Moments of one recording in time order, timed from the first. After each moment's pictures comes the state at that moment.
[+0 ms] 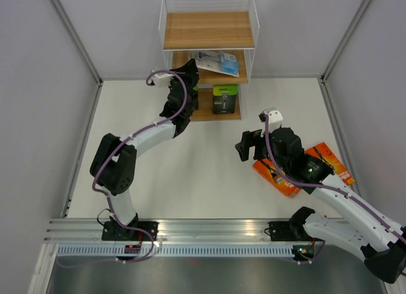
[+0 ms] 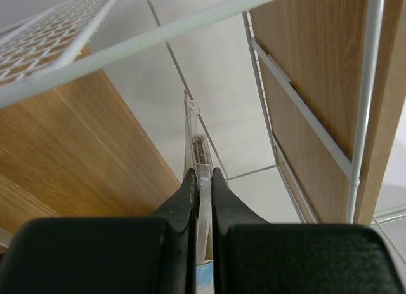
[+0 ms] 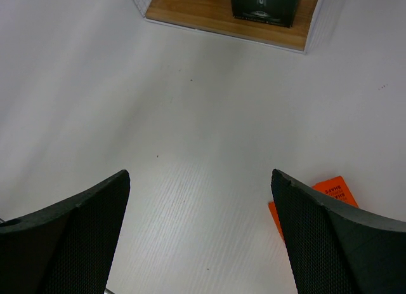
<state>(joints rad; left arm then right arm) -0.59 1.81 1.31 0.75 -0.71 -1.14 0.69 0.89 0.84 -0.38 0.16 0.32</state>
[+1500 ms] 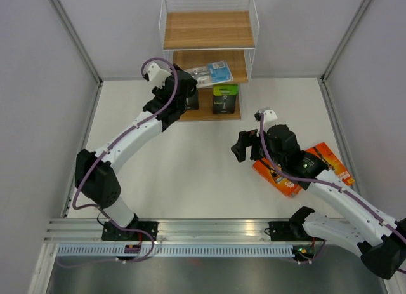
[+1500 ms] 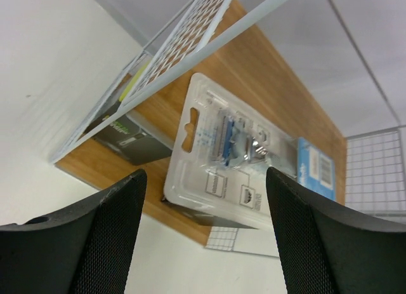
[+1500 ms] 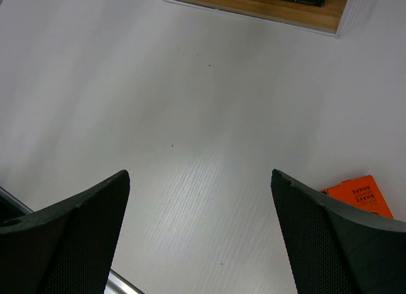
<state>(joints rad) -0.59 1.64 1.49 -0.23 -0.73 -1.06 0.66 0.94 0.84 -0.37 0.06 0.34</state>
